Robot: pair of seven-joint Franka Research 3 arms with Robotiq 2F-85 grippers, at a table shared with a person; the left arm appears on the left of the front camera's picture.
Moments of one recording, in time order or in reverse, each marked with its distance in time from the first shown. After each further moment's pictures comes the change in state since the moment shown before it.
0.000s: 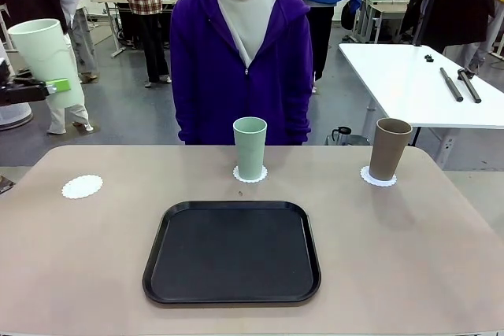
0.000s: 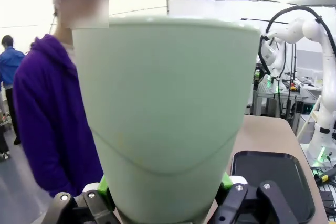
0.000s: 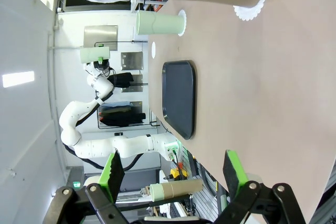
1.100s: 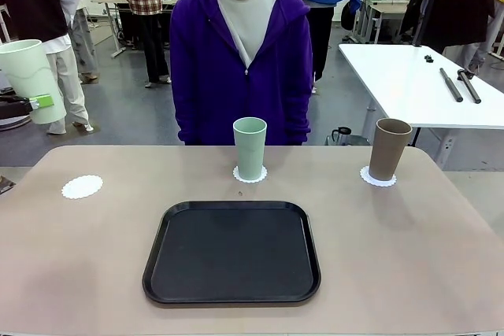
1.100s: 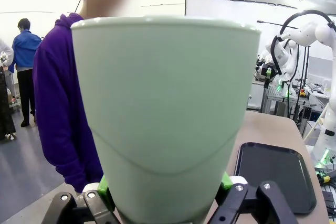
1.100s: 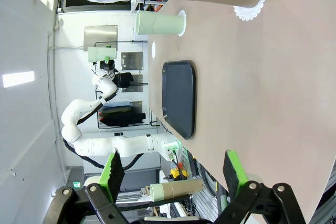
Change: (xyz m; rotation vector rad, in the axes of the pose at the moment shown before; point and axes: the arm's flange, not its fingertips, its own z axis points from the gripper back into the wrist) left arm -0.032 0.009 0.035 0.060 0.015 0.062; right arm 0.000 0.000 0.000 0.000 0.000 0.000
